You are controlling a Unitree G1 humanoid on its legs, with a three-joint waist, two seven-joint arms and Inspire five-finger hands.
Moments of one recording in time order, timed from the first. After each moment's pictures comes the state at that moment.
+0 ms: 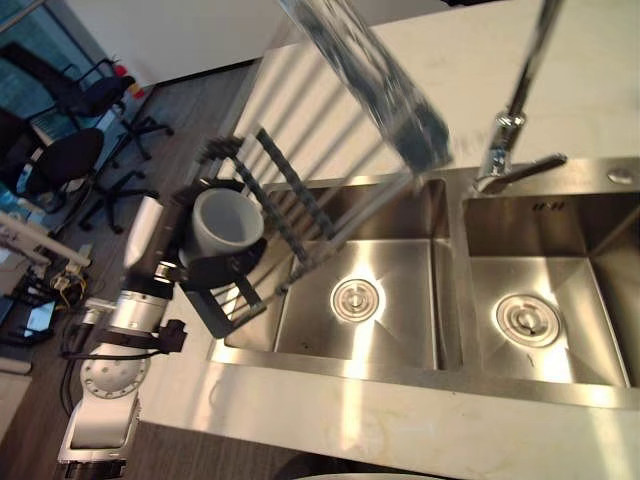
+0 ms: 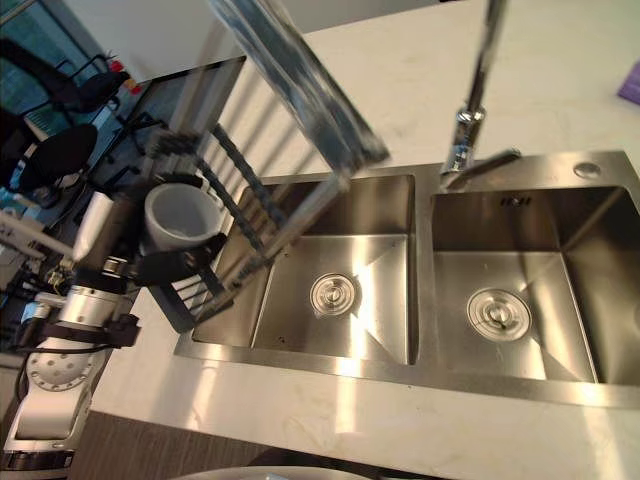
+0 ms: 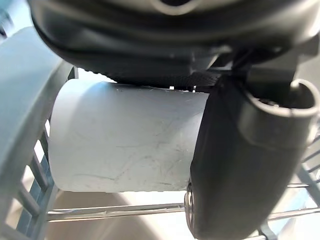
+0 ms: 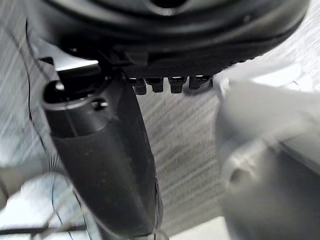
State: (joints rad) left arm 0.11 0.47 0.26 -0.26 -0.16 -0.41 -0.07; right arm 0.17 -0.18 -0.58 1.10 0.39 0.02 0.32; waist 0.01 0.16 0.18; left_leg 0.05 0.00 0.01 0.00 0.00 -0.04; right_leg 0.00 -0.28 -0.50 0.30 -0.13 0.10
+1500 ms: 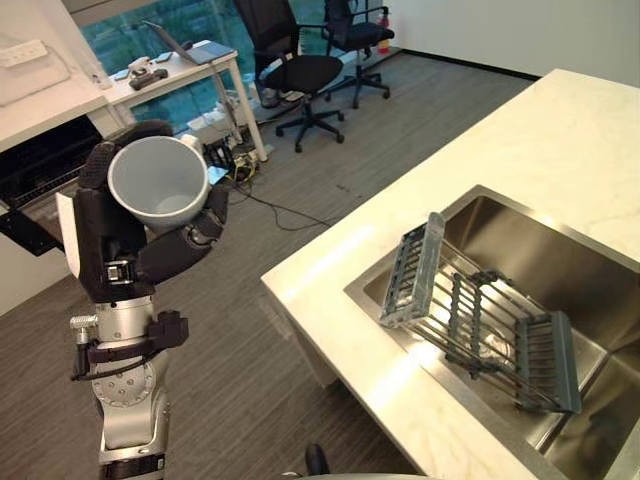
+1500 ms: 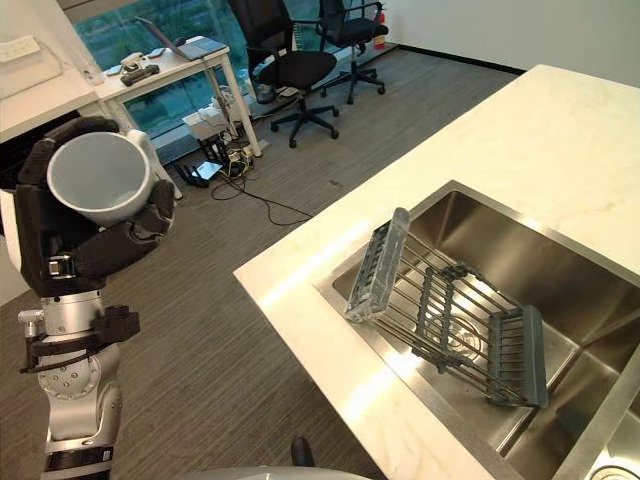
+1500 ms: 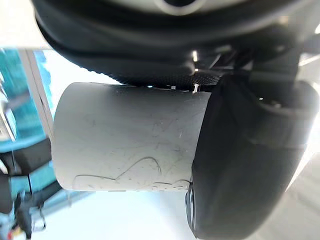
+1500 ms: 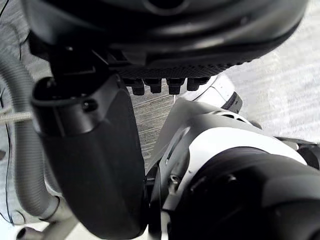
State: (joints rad) left arm 0.08 0.21 0.26 -0.26 -0.21 -0.55 0.08; right arm 0.33 -0.03 -0.62 1.15 0.51 -0.03 0.23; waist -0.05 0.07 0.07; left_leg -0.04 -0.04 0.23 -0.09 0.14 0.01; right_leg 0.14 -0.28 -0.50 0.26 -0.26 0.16
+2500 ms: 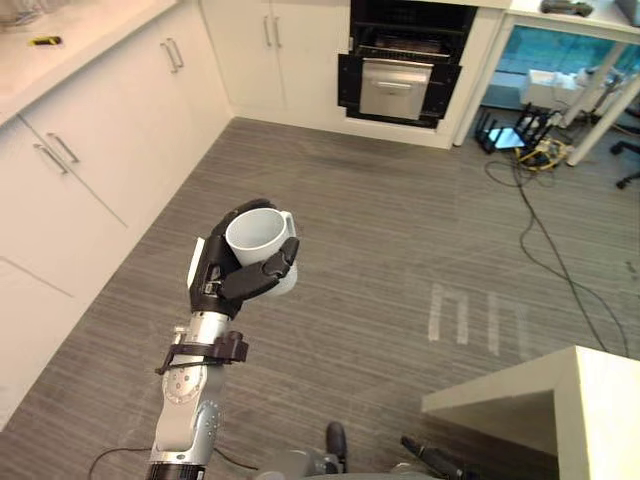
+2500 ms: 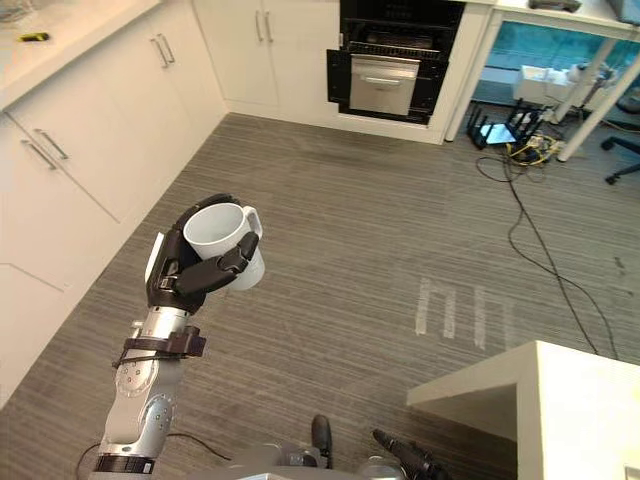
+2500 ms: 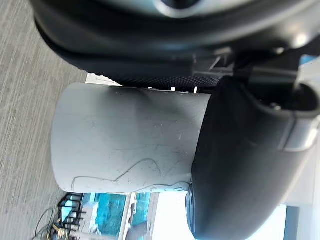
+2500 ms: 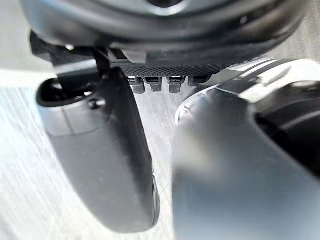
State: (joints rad) left arm 0.10 0.17 0.00 -0.16 -0.41 -0.25 -0.20; right arm 0.12 -0.15 -0.31 1.12 0.42 0.09 0.28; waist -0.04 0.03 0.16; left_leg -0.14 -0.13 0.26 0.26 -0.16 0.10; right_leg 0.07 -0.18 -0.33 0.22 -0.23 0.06
